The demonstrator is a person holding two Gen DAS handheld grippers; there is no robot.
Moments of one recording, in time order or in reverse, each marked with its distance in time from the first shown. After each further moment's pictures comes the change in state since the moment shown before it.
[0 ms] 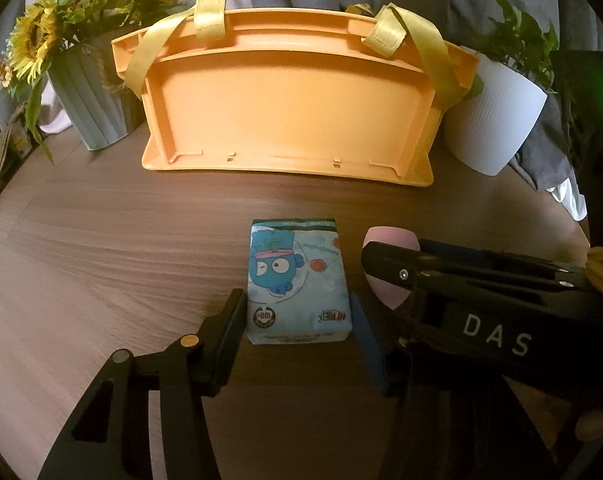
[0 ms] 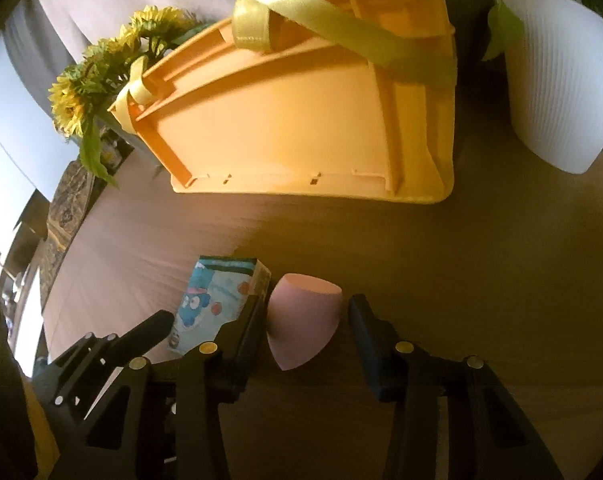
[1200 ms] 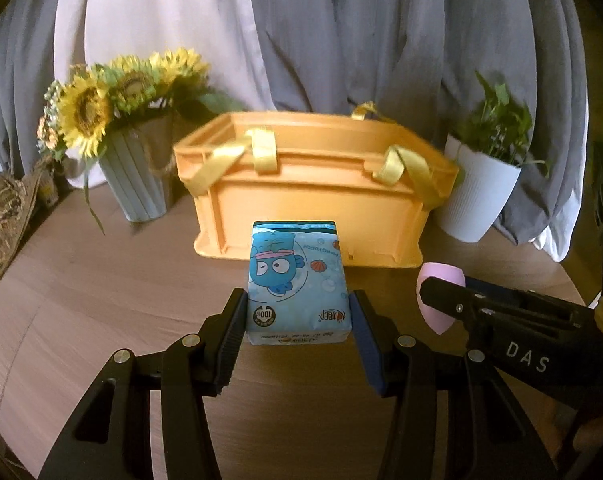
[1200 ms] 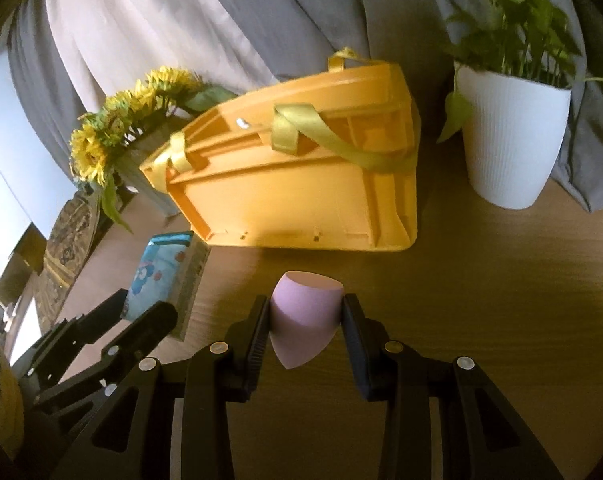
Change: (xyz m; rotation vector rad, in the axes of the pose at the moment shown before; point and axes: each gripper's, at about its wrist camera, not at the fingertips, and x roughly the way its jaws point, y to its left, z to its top) left arm -0.083 0.030 0.025 0.010 -0.228 0.005; right arm -0.080 0.022 -0.006 0.020 -0.207 -0.073
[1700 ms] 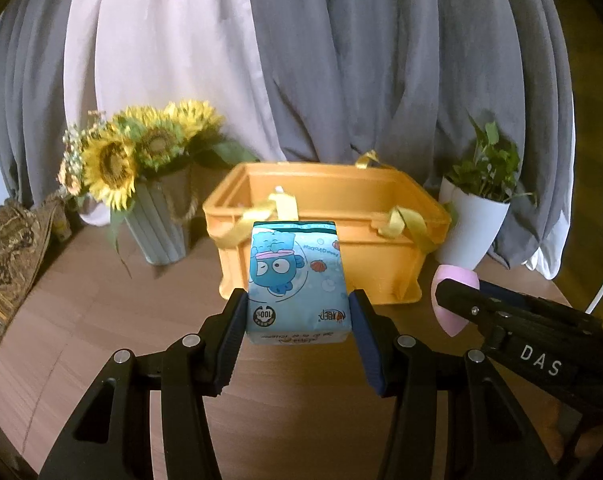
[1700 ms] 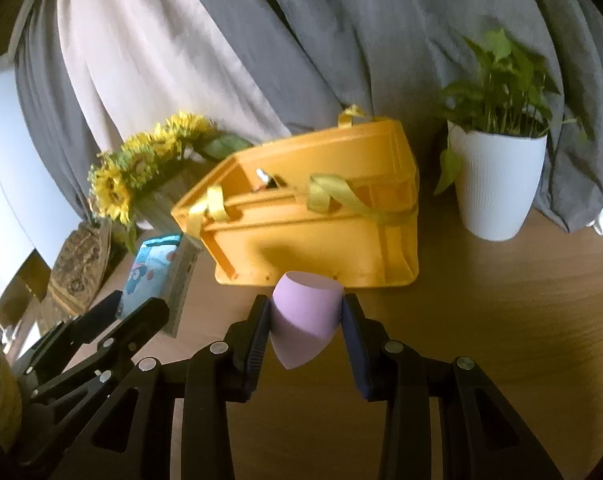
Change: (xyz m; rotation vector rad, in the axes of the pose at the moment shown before) left arm -0.042 0.019 0.027 0.031 -0.108 0.005; right arm -0.043 0.034 0.013 0.018 -0.139 -0.024
